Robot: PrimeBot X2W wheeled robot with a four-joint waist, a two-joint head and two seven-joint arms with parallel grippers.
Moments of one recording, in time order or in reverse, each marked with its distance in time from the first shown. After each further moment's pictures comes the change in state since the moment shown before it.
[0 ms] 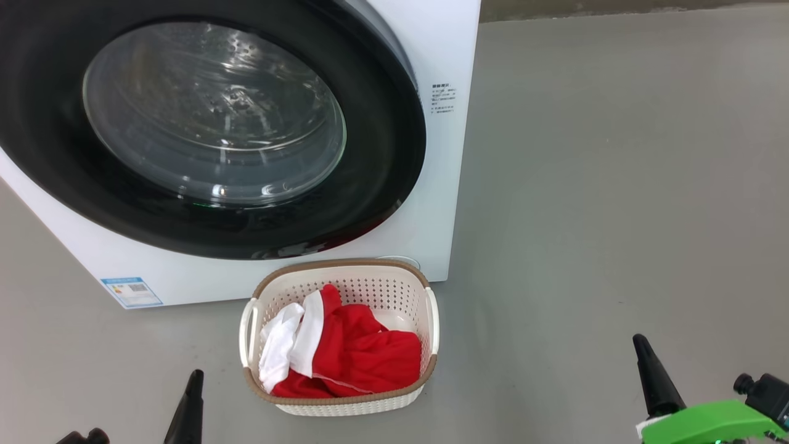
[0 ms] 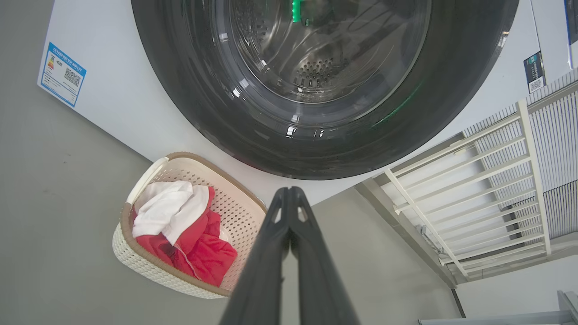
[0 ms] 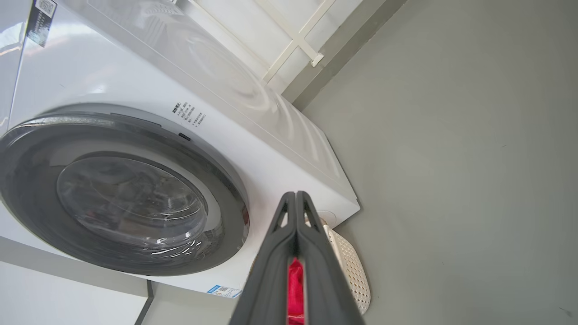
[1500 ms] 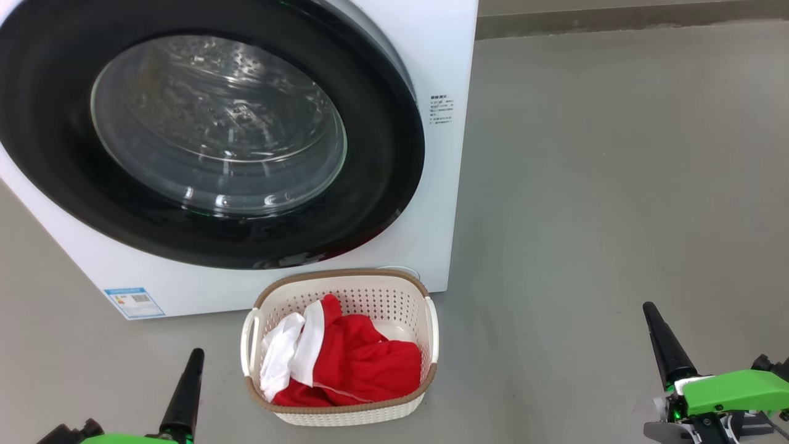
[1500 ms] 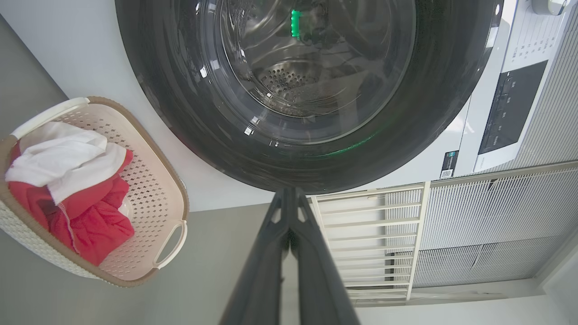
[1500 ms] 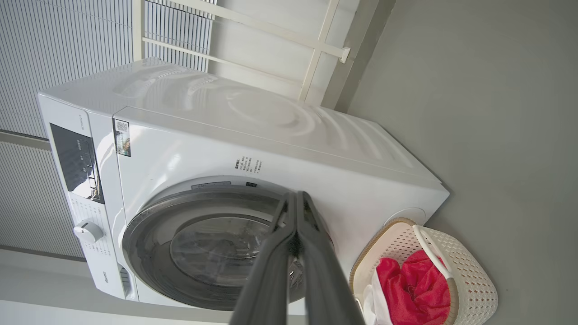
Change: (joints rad) left arm -0.061 -0.018 0.034 0.015 -0.467 0.000 0.127; right arm -0.080 -0.013 -0.044 -0.010 0.466 -0.001 0.131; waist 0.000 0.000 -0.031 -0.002
